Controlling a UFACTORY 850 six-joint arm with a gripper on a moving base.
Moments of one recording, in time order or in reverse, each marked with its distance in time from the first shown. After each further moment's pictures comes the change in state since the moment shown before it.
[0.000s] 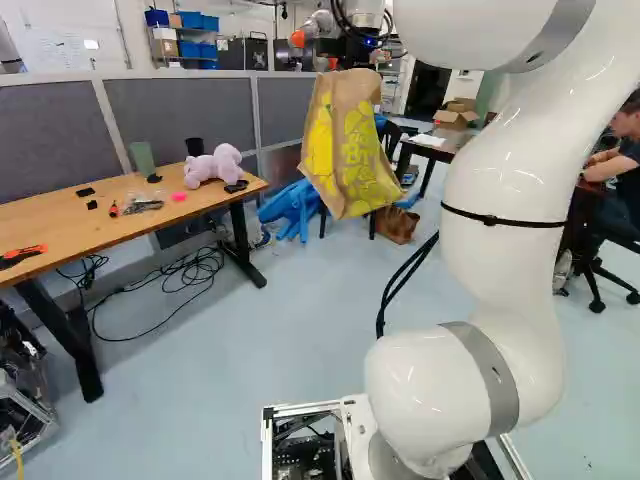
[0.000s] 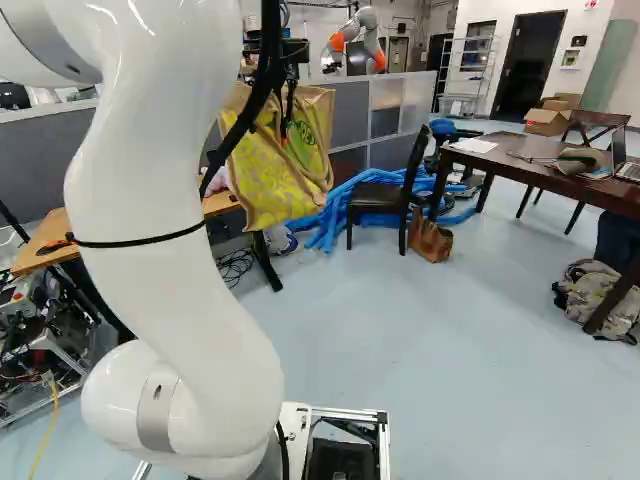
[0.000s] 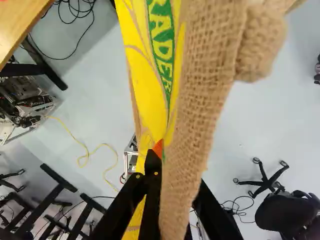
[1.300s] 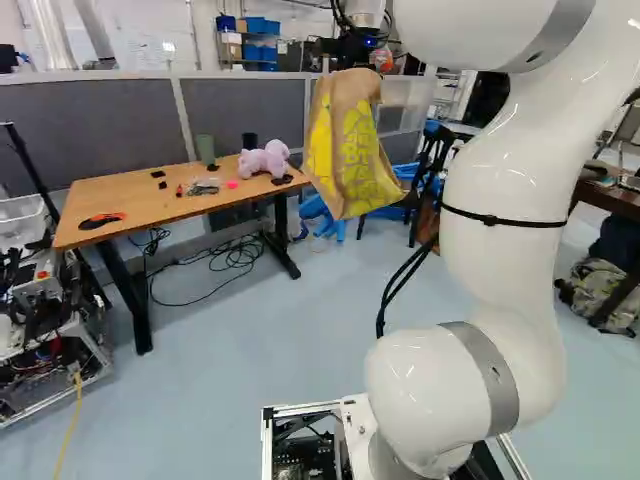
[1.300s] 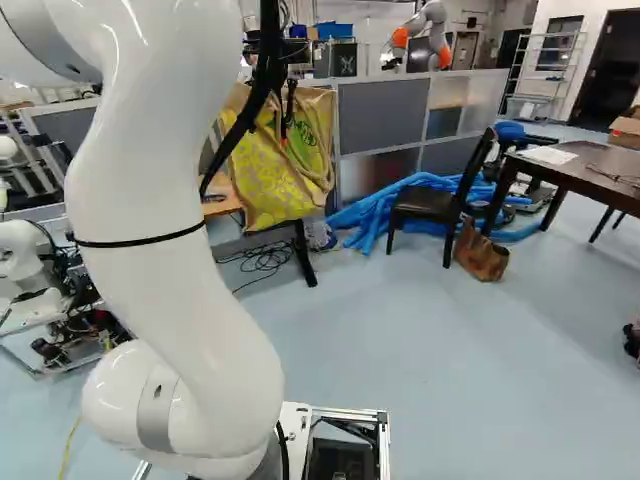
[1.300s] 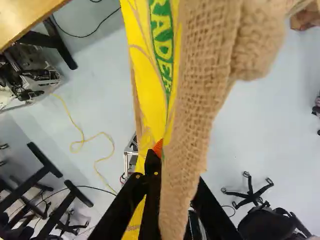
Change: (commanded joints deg) arm 0.0 0.0 0.0 0.0 0.0 0.0
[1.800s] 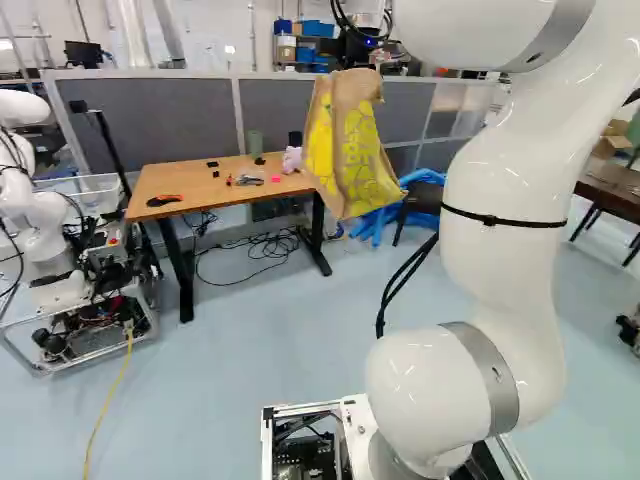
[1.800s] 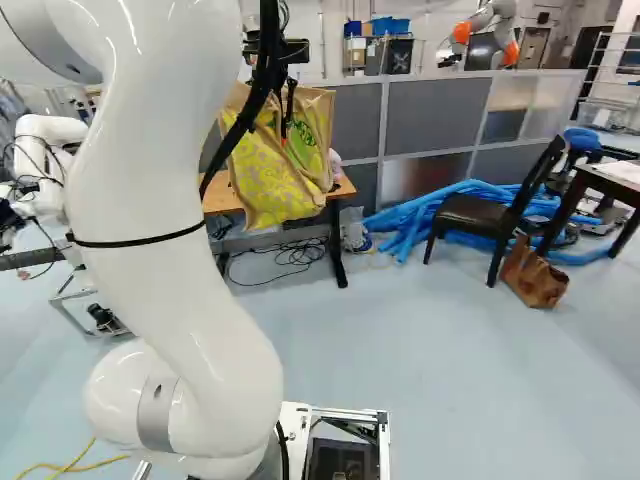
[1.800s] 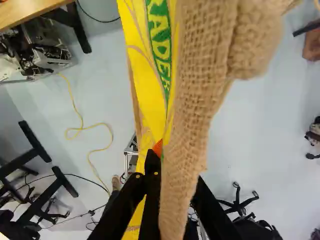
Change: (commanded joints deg) arm 0.0 0.0 0.0 0.0 0.0 0.0
